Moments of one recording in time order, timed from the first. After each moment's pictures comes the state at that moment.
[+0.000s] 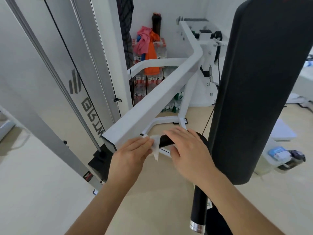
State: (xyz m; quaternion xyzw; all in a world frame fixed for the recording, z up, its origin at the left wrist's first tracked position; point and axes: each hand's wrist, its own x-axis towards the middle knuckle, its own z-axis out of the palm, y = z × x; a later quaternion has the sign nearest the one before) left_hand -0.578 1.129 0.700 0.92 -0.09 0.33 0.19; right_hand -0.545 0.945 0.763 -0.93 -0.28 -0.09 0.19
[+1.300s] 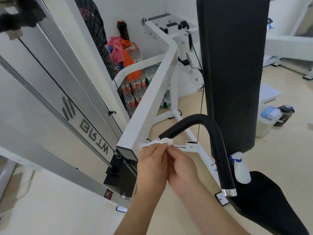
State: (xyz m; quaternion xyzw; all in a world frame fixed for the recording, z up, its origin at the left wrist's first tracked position) left_hand -0.607 1.124 0.718 0.92 -0.08 0.22 0.30; right_hand -0.609 1.044 0.743 -0.23 0.29 0.09 0.92
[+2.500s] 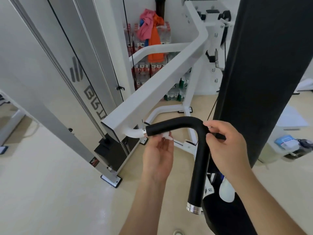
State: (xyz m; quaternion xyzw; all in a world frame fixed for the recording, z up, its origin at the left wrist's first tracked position) left_hand -0.573 1.031 0.711 0.13 0.26 0.06 0.96; right_hand -0.563 0.882 0.759 -0.85 -0.05 -0.10 0.51
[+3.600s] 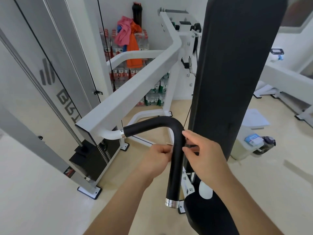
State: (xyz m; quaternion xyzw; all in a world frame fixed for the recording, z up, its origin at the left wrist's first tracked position) left_hand -0.585 1.007 0.717 0.75 0.06 -0.17 0.64; right_hand -0.588 0.861 0.759 -0.92 -0.10 -0.03 0.37
